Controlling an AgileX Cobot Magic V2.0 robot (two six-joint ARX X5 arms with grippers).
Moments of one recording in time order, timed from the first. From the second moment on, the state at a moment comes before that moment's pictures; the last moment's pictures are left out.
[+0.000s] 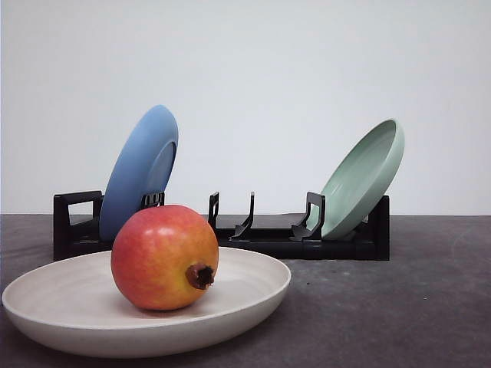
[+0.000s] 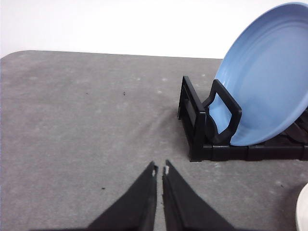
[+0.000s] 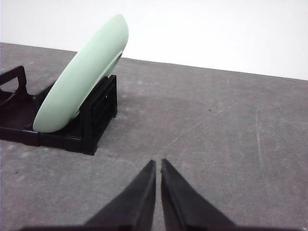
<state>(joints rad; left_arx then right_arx) -0.05 0.00 0.02 -0.15 0.01 -0.04 0.06 0.00 0.01 -0.11 -0.07 -0.04</state>
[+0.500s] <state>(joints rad) -0.05 0.00 0.02 -0.15 0.01 -0.04 0.06 0.00 0.01 -0.11 -0.07 -0.04</state>
